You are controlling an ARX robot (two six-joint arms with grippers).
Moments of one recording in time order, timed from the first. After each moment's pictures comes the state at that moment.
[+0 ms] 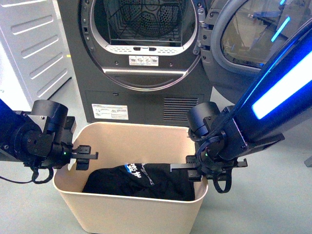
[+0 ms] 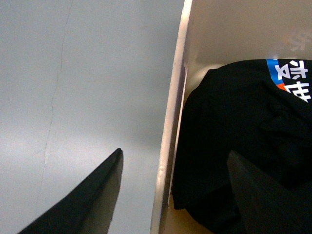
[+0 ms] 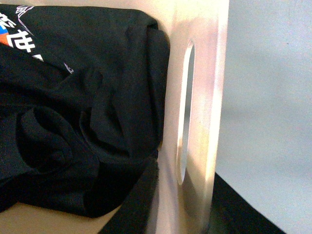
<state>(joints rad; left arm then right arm) -0.03 2.57 1.38 0.31 -0.17 -0.01 0.34 2.56 1.51 -0.04 0.17 0.27</state>
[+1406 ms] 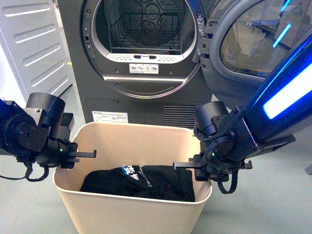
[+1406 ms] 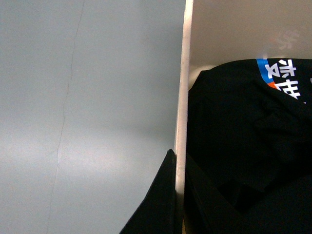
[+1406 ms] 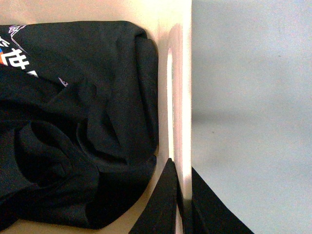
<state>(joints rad) -0.03 2.46 1.35 0.25 -0.17 0.01 0.31 2.52 1.49 0.00 0.15 0.28</state>
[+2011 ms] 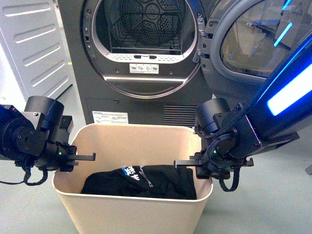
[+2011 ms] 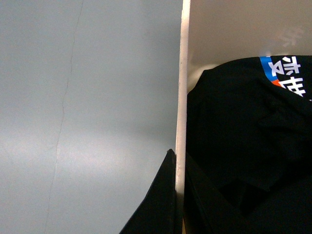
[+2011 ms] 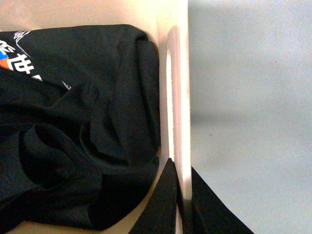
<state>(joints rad) -0.03 2.46 1.32 0.28 -0.17 0.00 0.31 2.50 1.48 0.00 0.16 0.26</state>
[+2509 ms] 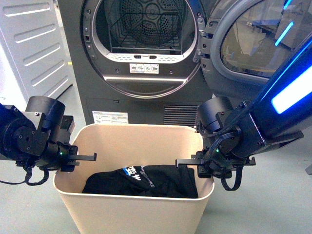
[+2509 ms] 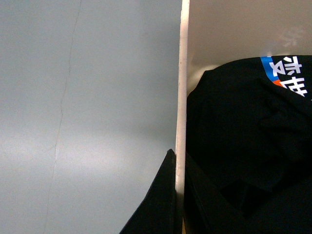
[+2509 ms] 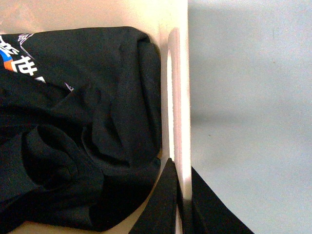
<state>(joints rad) -0.03 2.46 1.32 0.28 -0.17 0.00 0.30 2.48 1.46 0.01 0.15 0.26</state>
